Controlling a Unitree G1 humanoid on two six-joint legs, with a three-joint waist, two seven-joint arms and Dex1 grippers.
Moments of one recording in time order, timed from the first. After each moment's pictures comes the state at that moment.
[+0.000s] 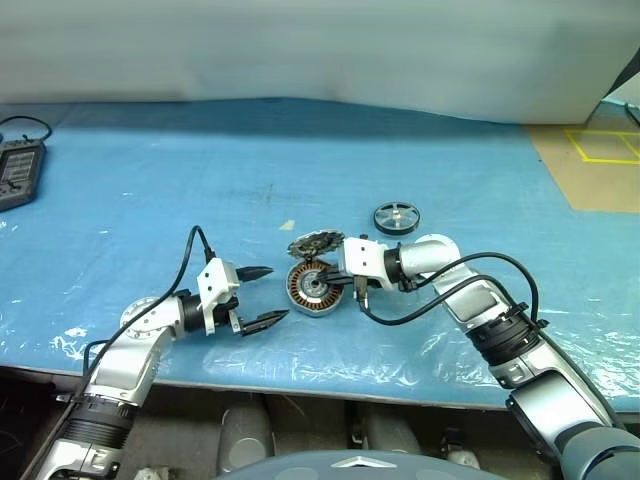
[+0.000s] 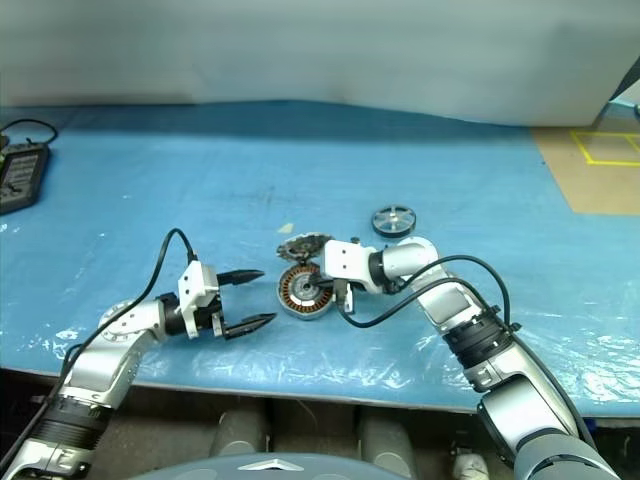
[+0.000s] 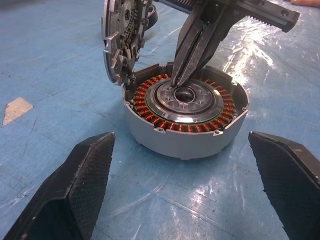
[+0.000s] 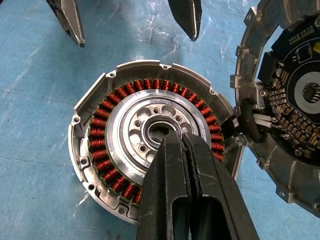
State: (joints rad) left arm -0.08 0.52 -0.07 -0.01 -0.33 0.03 -1.06; right arm -0.54 -0.50 0.44 0.09 -0.05 0.11 1.11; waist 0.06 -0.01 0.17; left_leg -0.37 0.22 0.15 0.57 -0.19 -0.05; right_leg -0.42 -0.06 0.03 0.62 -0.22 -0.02
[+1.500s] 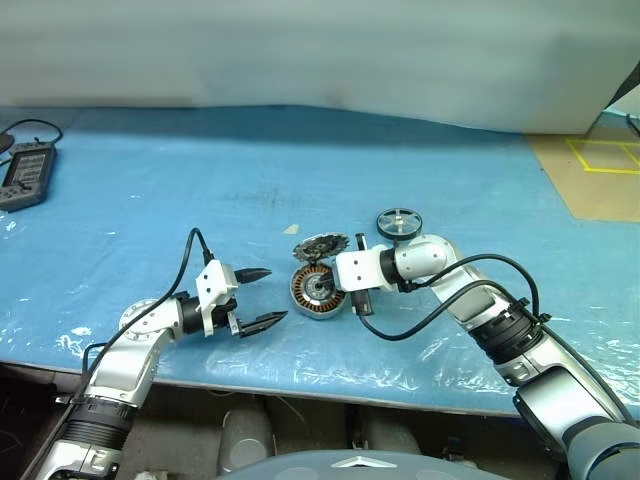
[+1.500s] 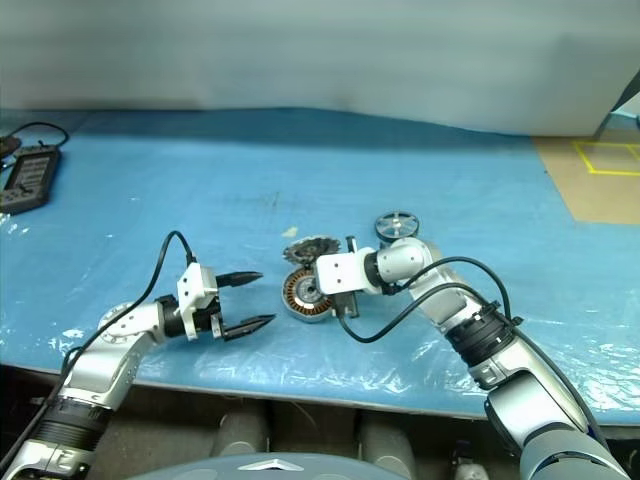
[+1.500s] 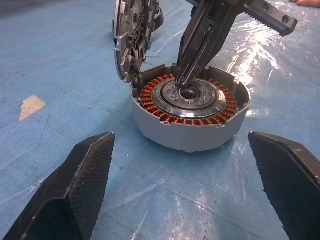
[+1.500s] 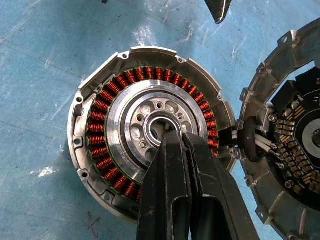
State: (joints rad) left arm -0.08 0.52 -0.07 0.01 -0.33 0.00 -1.06; right arm -0.56 -0.54 0.52 0.06 -0.19 0.02 1.09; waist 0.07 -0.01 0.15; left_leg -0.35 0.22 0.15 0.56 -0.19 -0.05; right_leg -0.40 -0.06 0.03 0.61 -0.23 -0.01
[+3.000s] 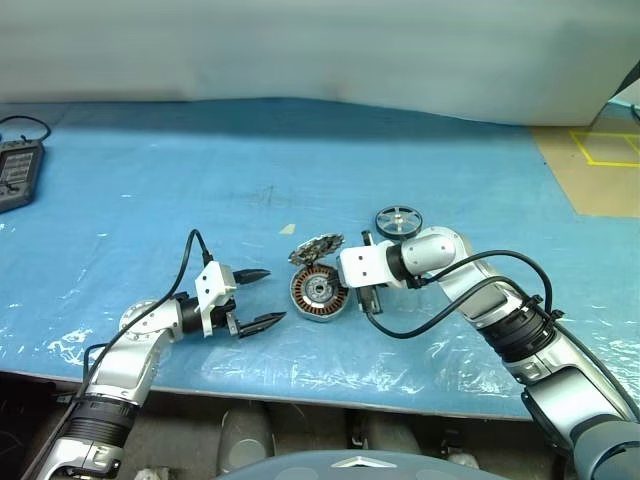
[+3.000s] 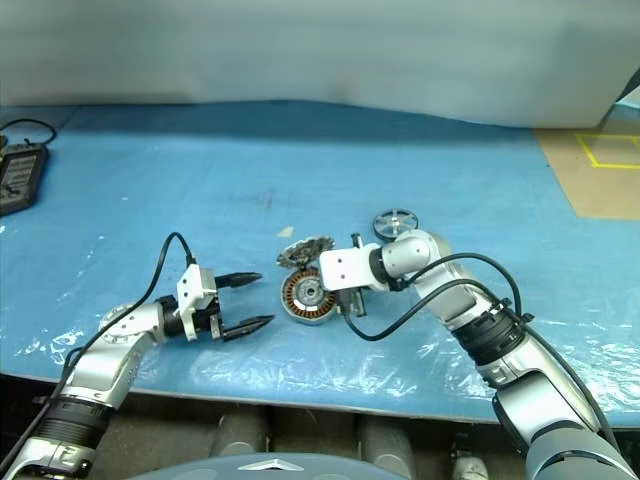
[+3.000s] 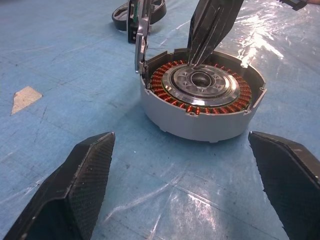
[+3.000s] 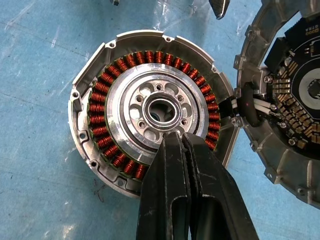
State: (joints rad) left arm -0.09 0.51 -0.07 0.06 -0.33 -0.04 -1.08; right arm -0.59 -0.58 0.49 -0.05 -0.18 0.14 1.17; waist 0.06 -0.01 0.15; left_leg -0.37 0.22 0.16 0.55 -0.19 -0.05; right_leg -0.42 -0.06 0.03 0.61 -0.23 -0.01
